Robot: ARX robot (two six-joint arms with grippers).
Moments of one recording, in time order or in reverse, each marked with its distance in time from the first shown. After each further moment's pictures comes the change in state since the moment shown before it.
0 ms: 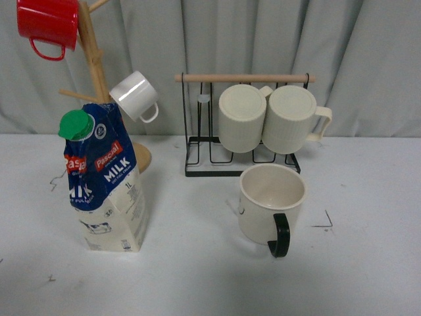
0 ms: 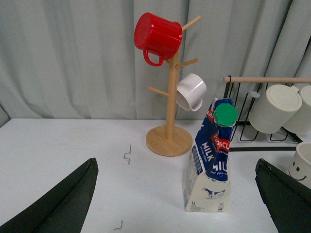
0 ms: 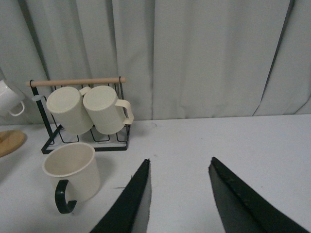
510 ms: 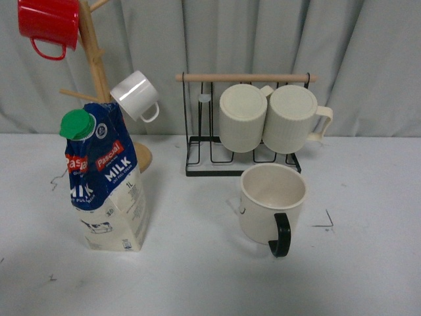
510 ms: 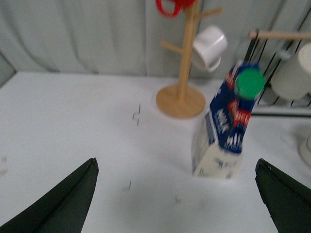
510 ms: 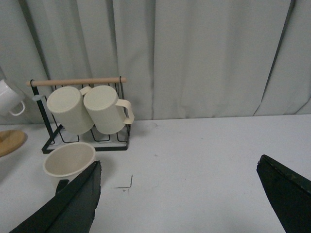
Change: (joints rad) left arm -0.085 0.400 0.190 -0.010 -0.139 -0.031; right arm 0.000 0.000 0.000 0.000 0.000 0.000
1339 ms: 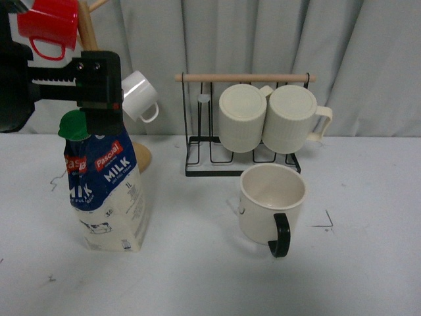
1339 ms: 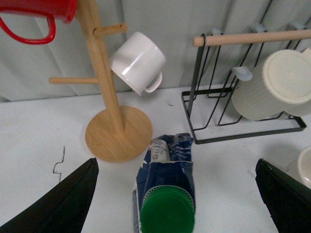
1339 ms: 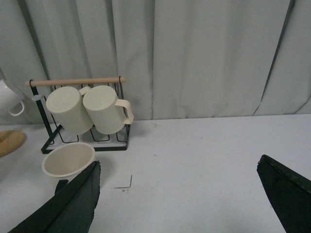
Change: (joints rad) left arm -0.196 1.066 0.464 0.466 -0.035 -0.014; right arm 0.000 0.000 0.000 0.000 0.000 0.000
